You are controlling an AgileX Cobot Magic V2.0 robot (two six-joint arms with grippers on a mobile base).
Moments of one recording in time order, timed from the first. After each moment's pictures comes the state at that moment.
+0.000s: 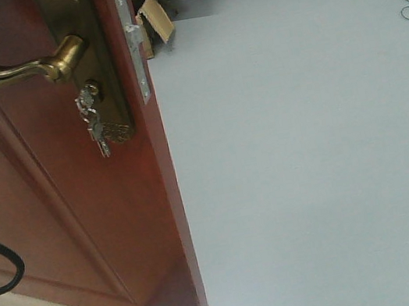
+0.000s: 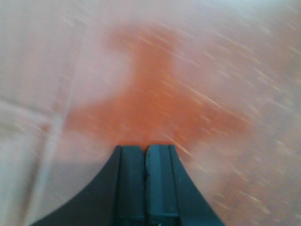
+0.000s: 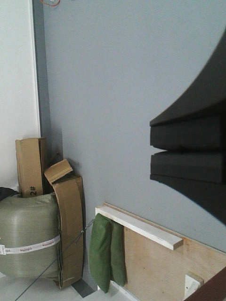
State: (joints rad) left arm -0.37 1.06 -1.08 -1.75 0.00 1.43; right arm 0.05 -0.01 0.03 0.11 0.38 -0.02
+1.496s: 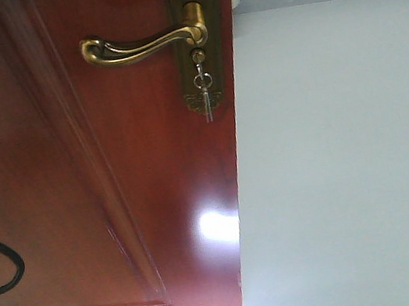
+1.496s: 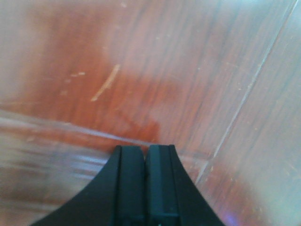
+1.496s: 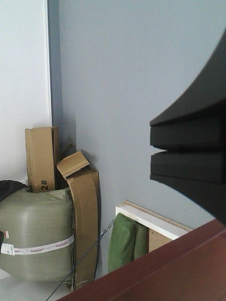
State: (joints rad) left arm -0.37 1.06 -1.08 -1.75 0.01 1.43; right arm 0.05 -0.01 0.03 0.11 0.38 -0.02
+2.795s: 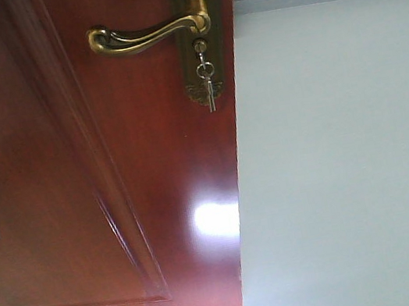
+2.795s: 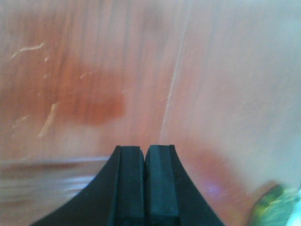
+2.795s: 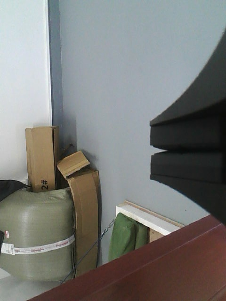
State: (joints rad) left arm -0.37 1.06 -1.19 -0.33 0.20 0.17; right arm 0.05 -0.01 0.03 0.11 0.38 -0.02
